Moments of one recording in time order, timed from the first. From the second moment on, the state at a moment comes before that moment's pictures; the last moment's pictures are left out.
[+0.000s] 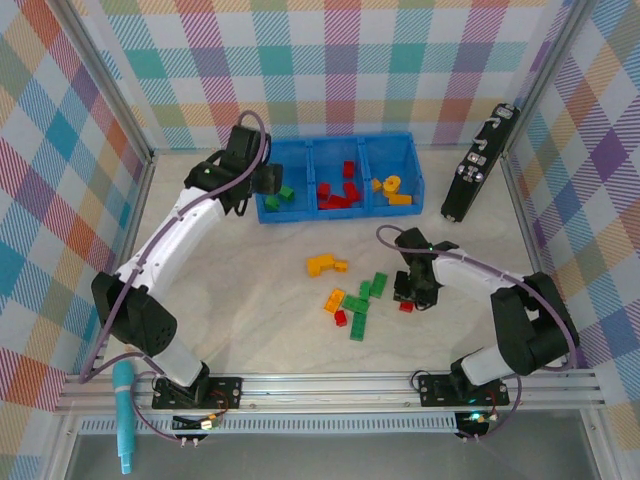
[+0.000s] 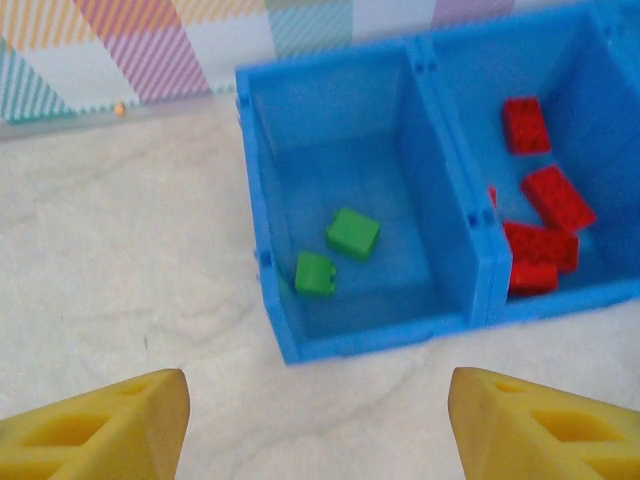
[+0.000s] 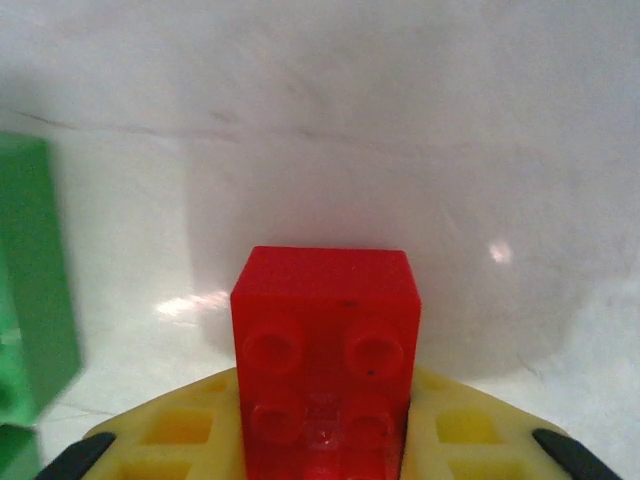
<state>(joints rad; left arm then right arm) -0.43 1.60 1.63 -0.82 -0.29 -0.18 0.44 1.48 0.82 -0.77 -0.03 0.60</state>
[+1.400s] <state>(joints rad) -0.46 1.36 1.12 -0.89 0.05 -0.39 0.45 2.33 2.16 -0.74 -0.11 0.05</state>
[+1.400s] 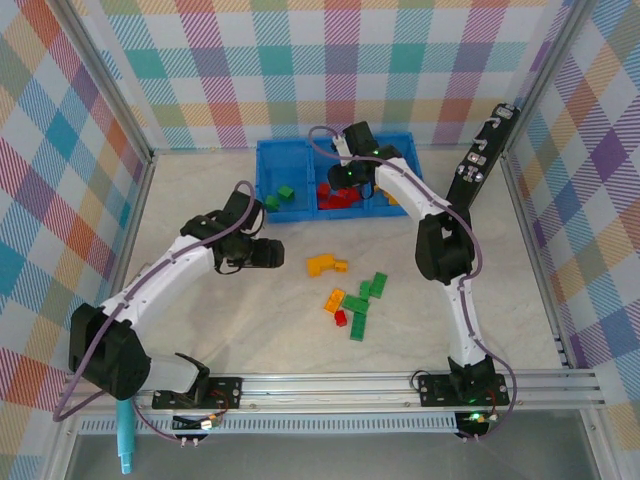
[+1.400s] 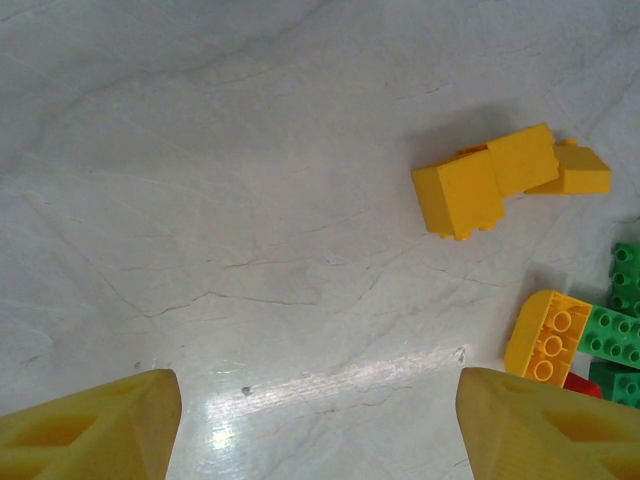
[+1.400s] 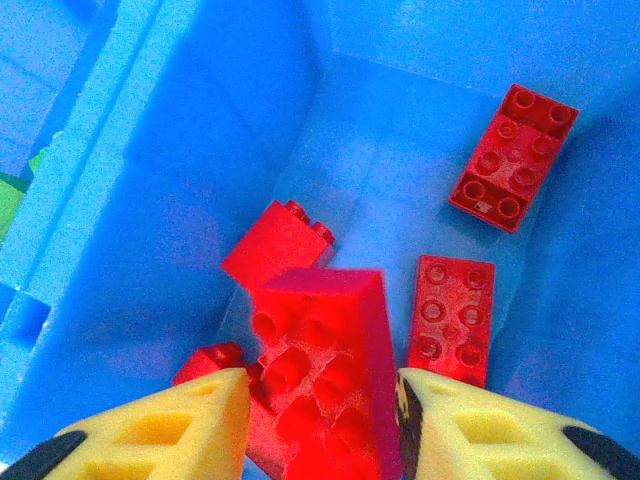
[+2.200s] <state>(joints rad) -0.50 1.49 1.18 -0.82 0.05 -0.42 0.48 1.73 1.41 -0.74 -0.13 0.30</state>
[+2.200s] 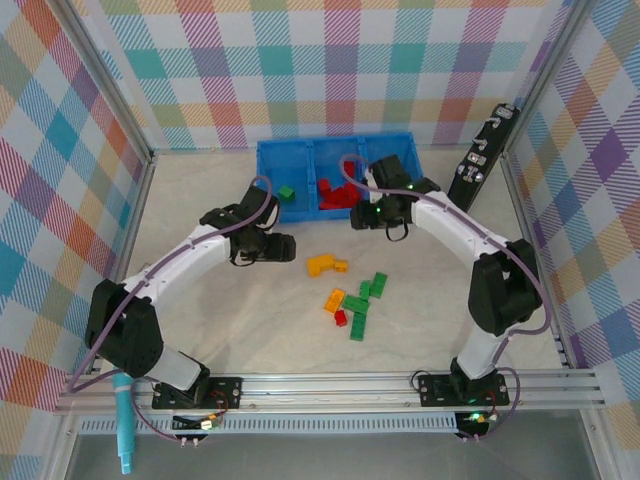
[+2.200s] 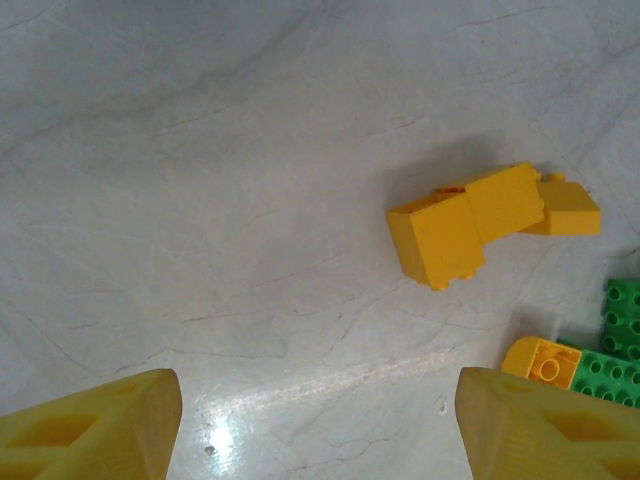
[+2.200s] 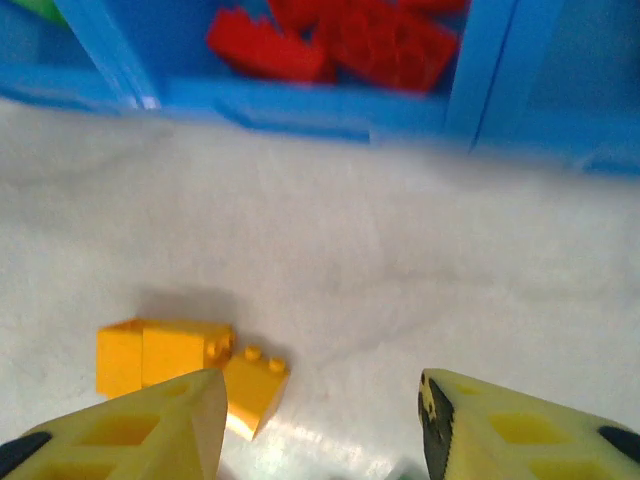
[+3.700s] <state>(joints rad) -0.57 1.52 1.18 -0.77 0.01 -0.45 0.63 1.90 1.23 -0.52 -0.22 -0.23</state>
